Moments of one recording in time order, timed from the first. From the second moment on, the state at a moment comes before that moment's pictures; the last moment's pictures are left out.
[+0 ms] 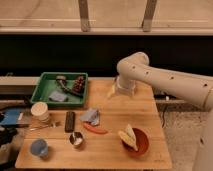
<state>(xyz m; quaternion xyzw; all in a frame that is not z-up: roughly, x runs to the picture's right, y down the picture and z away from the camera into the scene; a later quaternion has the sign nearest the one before) 0.069 0.036 0.773 -0.23 0.14 0.67 0.69</state>
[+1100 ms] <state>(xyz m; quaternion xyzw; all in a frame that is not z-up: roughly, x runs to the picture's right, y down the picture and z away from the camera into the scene) -0.031 0.007 0.790 -0.26 0.08 0.57 0.77</state>
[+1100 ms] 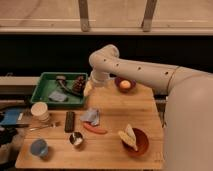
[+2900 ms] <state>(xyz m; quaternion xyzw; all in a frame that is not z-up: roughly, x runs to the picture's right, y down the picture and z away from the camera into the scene) -0.217 -0.037 0.907 -0.28 -0.02 0.46 0.84</state>
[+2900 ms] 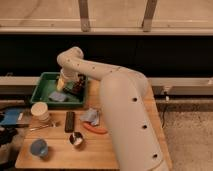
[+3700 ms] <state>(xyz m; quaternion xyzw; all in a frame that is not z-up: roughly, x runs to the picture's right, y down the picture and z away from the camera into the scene) -0.247 -0.020 0.933 -0.32 -0.05 0.45 0.83</state>
